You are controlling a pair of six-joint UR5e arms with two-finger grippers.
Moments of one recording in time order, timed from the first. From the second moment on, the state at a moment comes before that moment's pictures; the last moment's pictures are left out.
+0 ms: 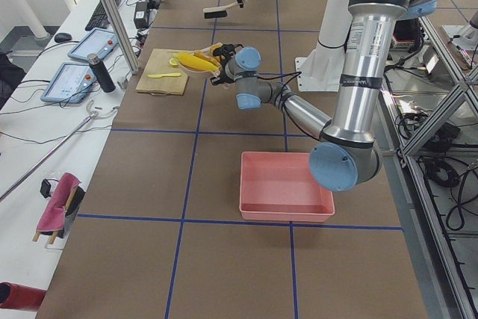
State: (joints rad) left arm -0.79 -1.68 -1.91 -2.48 -1.88 -0.30; right arm 0.97 -1.48 1.87 -1.68 2.32 0.65
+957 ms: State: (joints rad) left arm -0.89 -1.33 -2.37 -2.19 -1.71 -0.60; right arm 0.97 -1.71 1.95 -1.47 2.30 0.69
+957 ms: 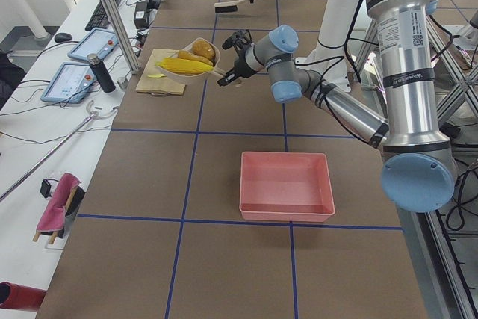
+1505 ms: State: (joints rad) left arm -0.89 -1.23 -2.49 -1.97 -1.70 -0.88; right arm 0.93 -1.71 1.95 -1.47 2.30 0.75
